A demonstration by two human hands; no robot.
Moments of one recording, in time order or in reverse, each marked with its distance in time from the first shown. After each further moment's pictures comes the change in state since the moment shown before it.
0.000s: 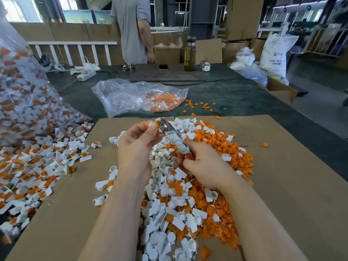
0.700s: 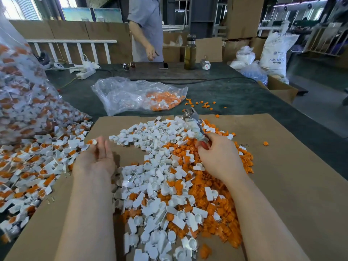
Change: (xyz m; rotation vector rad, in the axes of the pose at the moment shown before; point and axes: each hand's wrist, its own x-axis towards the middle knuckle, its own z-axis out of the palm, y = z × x) left_hand 0.043 0.017 -0.075 -0.807 0.654 -0.327; right_hand 0.011 0.029 -0.006 -0.291 0.387 0.204
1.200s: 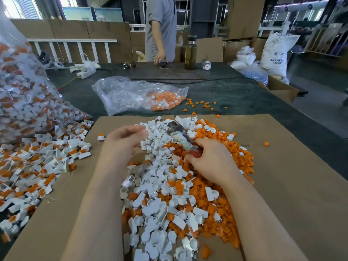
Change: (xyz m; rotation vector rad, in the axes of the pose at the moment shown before) left_hand -0.034 -0.029 0.002 1.309 -0.473 0.344; right_hand -0.001 -0.001 0.009 -0.100 -0.149 -0.126
